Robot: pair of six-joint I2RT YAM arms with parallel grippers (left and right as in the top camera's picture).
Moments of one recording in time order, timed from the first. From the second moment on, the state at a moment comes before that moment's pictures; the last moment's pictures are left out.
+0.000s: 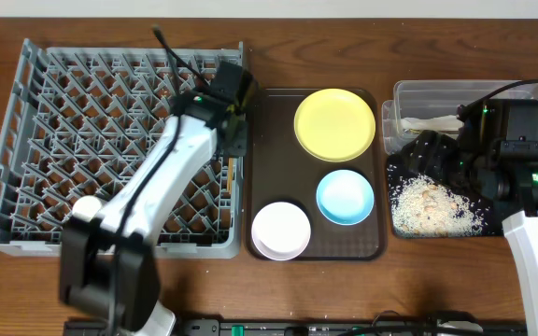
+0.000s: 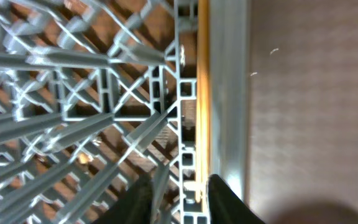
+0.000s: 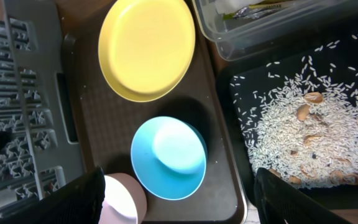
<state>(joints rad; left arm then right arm) -0.36 1.70 1.40 -0.97 -0.15 -0.28 -0.01 1.22 1.20 -1.03 -0.28 0.46</state>
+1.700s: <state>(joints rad) -0.73 2.05 1.43 -0.73 0.27 -0.13 -0.52 1.16 1.20 -1.12 -0.32 0.47</state>
